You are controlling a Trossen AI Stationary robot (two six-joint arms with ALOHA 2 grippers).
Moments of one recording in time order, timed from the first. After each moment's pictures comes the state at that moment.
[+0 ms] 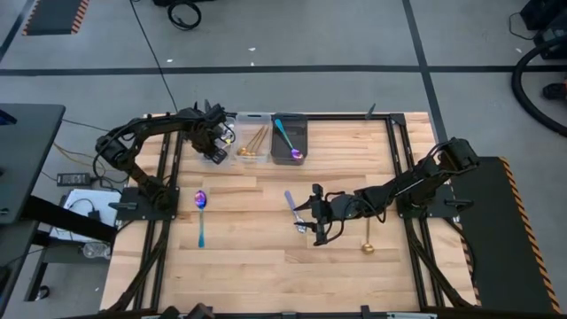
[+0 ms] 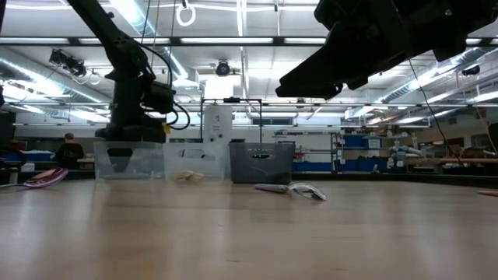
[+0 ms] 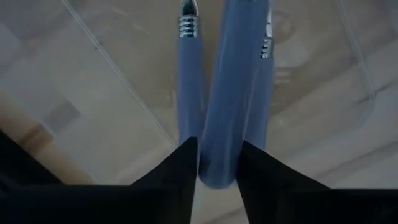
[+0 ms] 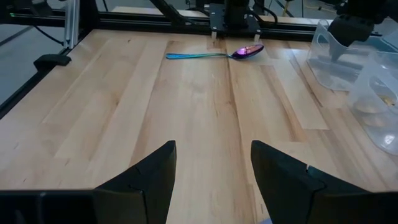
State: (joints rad) left arm 0.86 1.61 0.89 -0.81 -0.08 -0.04; right arm 0.29 1.58 0.65 0.54 0.27 0.06
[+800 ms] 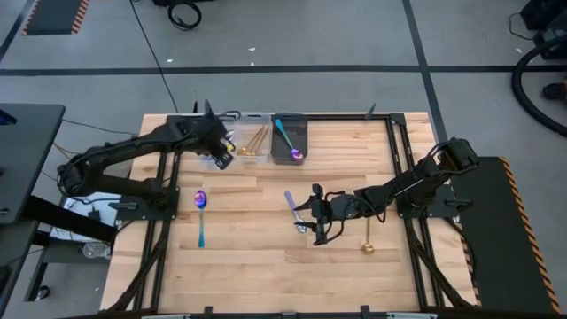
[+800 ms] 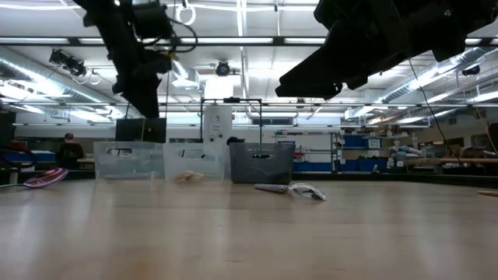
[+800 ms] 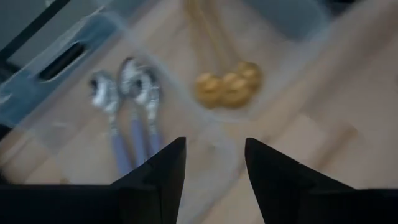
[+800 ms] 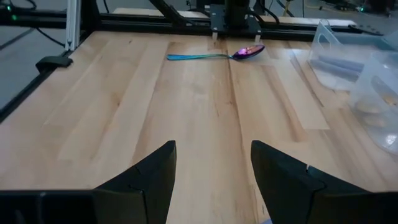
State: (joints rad) left arm 0.53 1.18 0.89 -0.74 -0.17 -0.18; right arm 0.29 1.58 0.65 0.54 0.26 0.06
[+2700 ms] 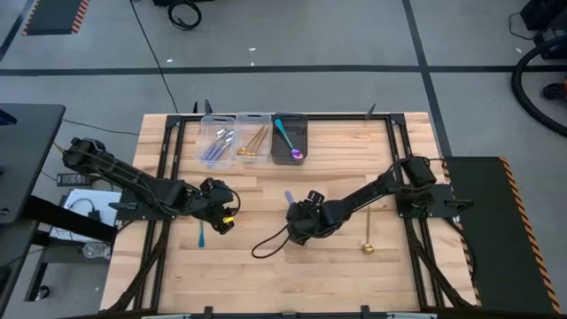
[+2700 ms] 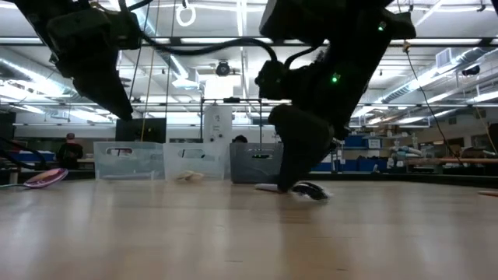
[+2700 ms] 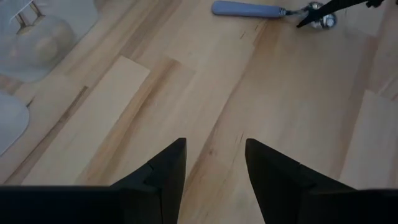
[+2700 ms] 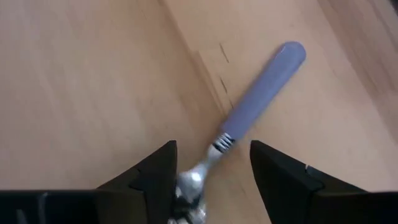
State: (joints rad) left arm -0.38 1.16 0.68 -0.52 -0.46 -0.76; right arm 0.31 2.00 1.24 -0.49 0.48 0.66
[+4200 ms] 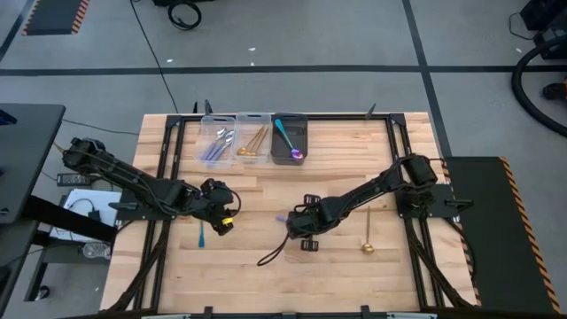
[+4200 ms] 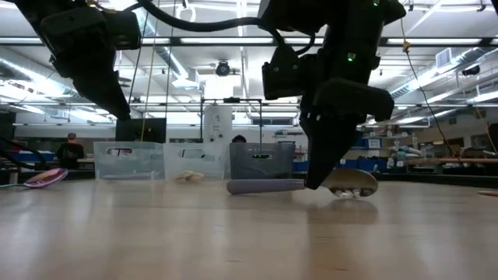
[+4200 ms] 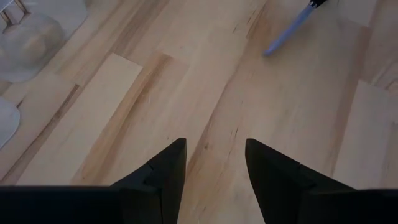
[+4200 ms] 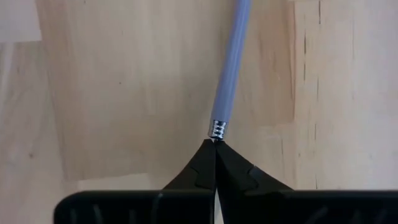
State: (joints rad) left arm -0.37 1.16 0.68 -0.52 -0.43 -0.74; right arm 0.29 1.99 1.31 -0.66 0.19 0.37
